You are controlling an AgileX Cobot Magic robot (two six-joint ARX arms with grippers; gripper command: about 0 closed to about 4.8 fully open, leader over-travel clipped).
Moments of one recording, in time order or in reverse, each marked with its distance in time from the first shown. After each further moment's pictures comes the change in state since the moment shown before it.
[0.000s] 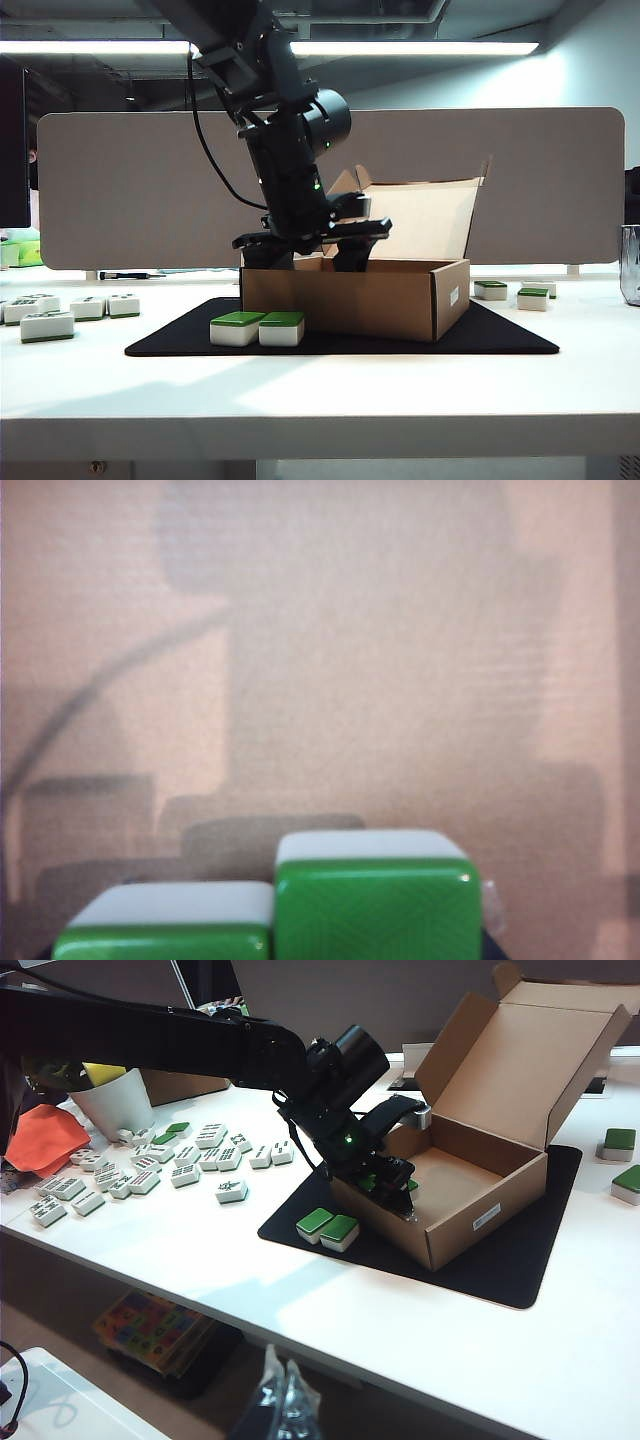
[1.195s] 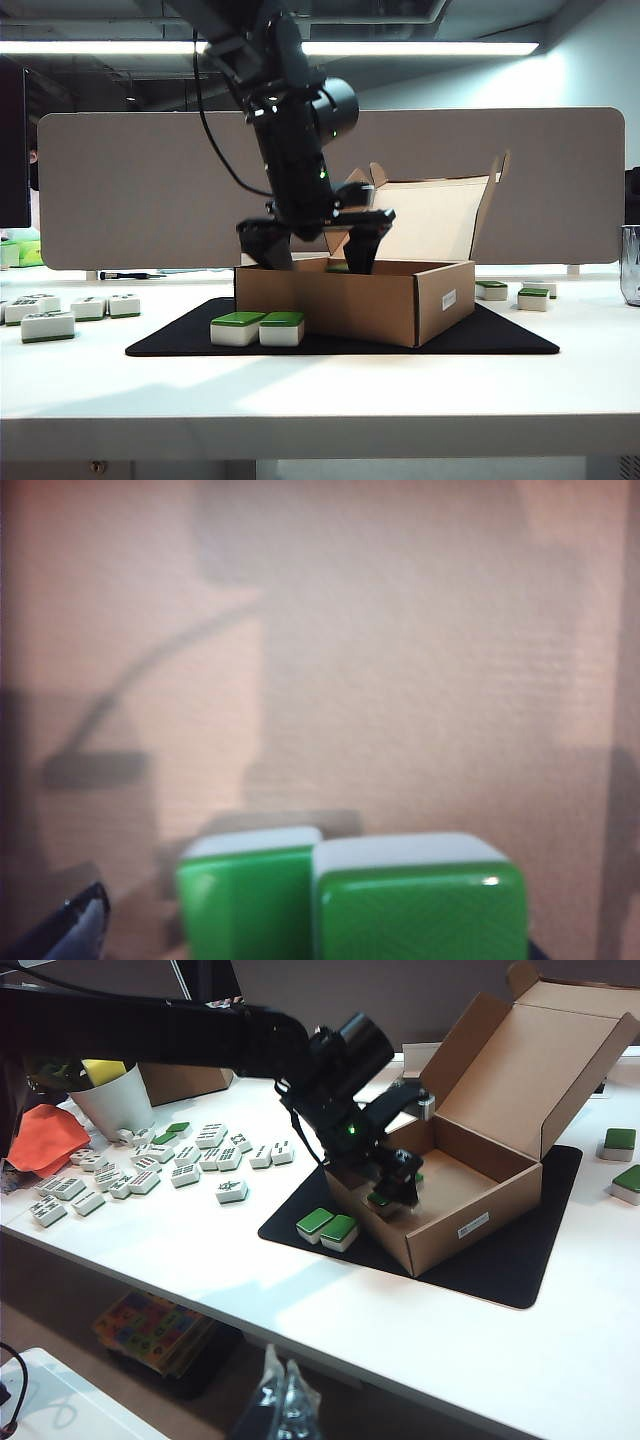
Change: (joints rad) left arm -0.008 0.010 0.074 -0.056 -0.057 0.010; right arm 0.000 0.000 0.000 0.000 0.000 0.000
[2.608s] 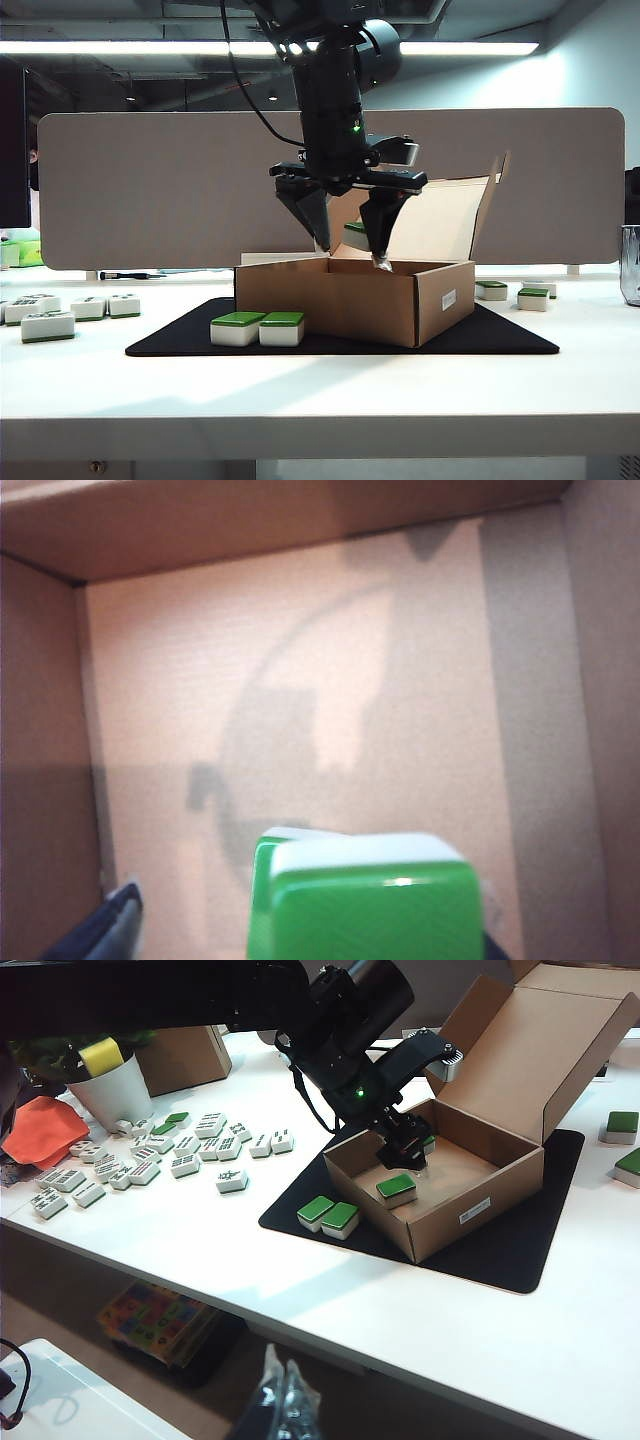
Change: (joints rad) left arm -0.094 -0.004 0.150 -0.115 -0.151 0.140; right arm 0.000 0.000 0.000 -0.025 0.000 0.000
